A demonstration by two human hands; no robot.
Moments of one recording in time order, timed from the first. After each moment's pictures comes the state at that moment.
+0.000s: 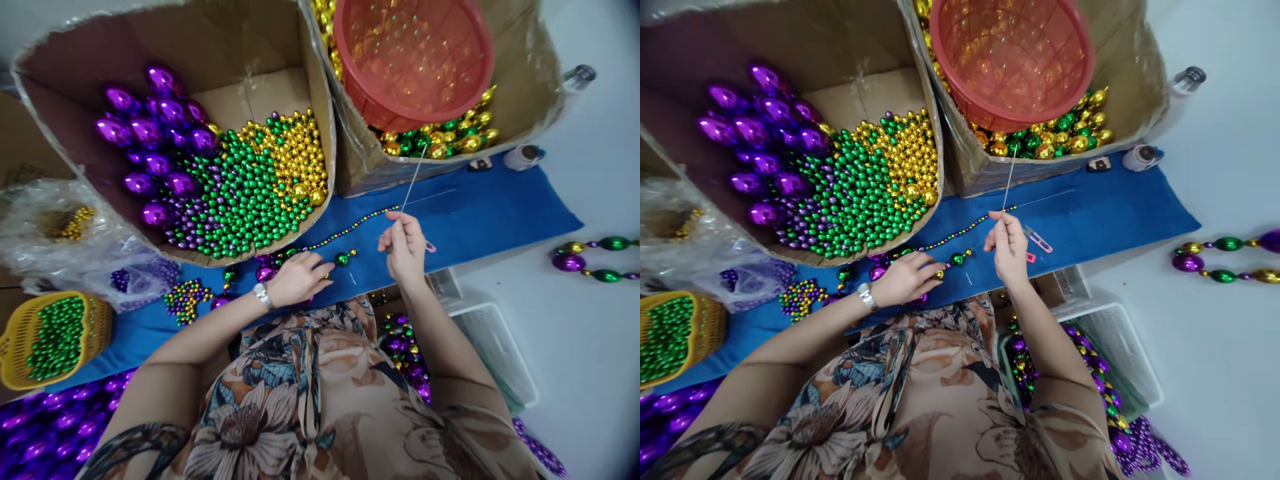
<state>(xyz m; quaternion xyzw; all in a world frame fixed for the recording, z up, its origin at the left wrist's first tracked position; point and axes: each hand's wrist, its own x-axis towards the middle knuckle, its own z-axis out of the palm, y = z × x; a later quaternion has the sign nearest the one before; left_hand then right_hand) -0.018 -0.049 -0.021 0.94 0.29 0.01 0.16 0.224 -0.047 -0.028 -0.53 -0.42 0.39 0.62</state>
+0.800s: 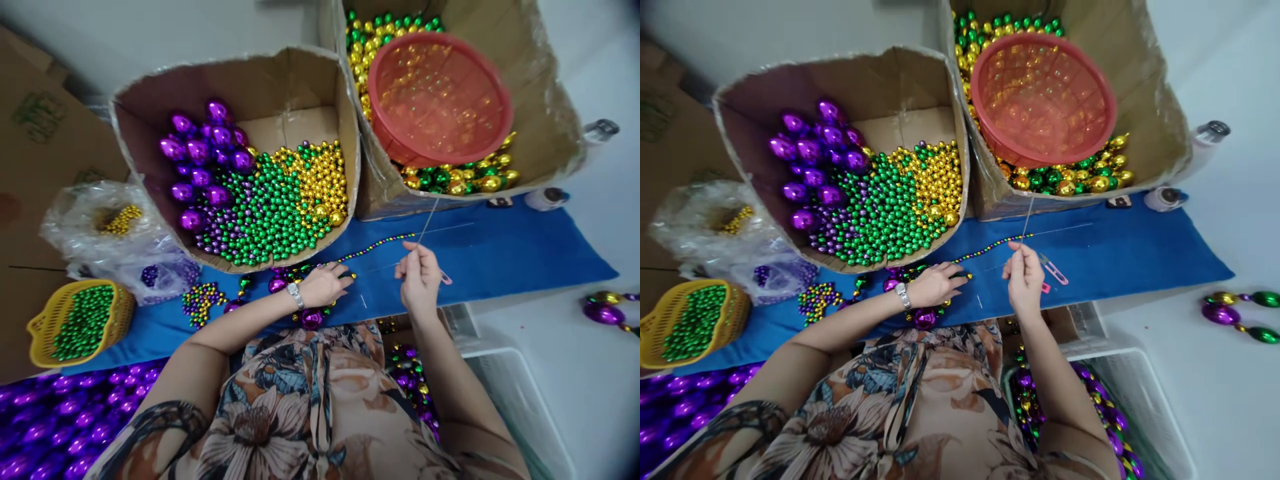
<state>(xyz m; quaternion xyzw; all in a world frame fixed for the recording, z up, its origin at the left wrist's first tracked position) 0.010 -0.029 -0.047 0.94 0.30 -0.01 0.15 0.227 -0.051 -0.036 -0.56 -0.45 0.34 0.61</state>
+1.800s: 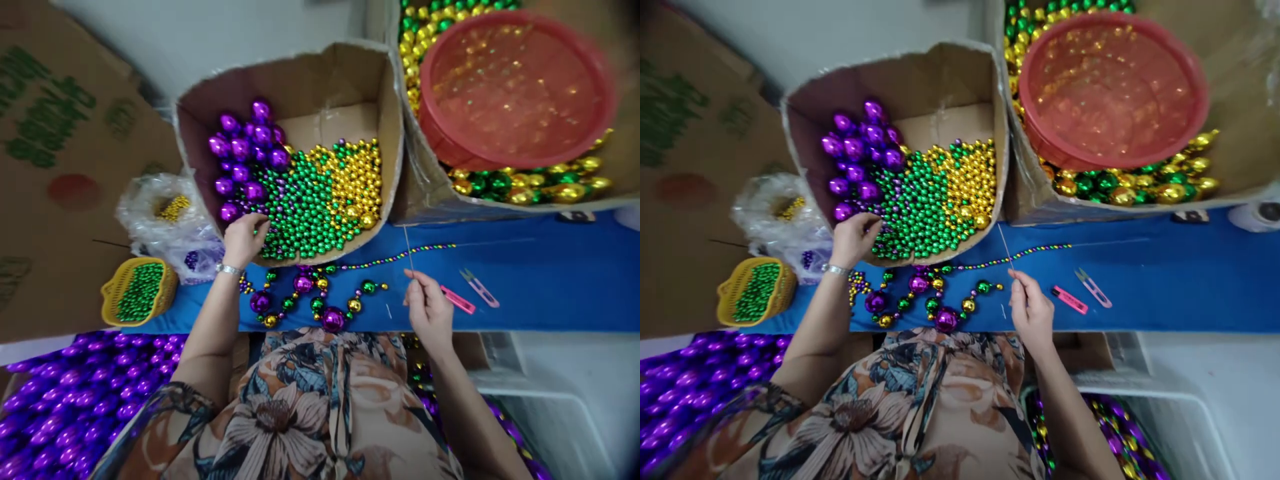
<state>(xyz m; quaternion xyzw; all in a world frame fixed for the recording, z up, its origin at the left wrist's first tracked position) -0.176 0.014 0.007 0.69 0.71 0.15 0.02 0.210 -0.088 -0.040 -0.61 -0.62 0.27 0.41</state>
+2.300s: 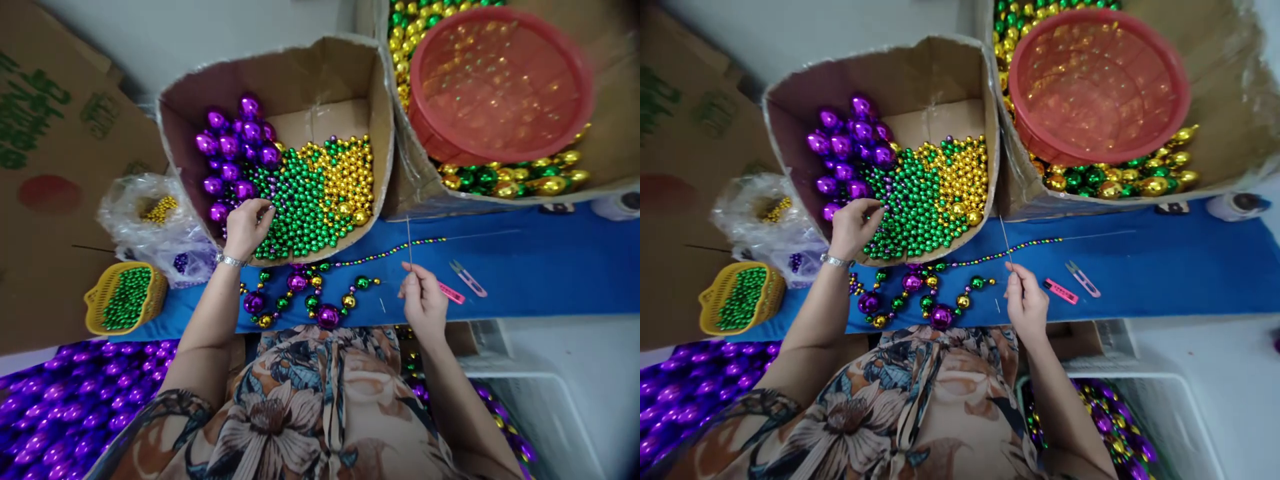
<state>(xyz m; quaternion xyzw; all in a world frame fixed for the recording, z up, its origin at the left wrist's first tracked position) -0.154 0.038 0.016 0.72 0.65 0.24 0.03 0.206 -0.085 -0.039 -0.62 -0.60 0.26 0.43</state>
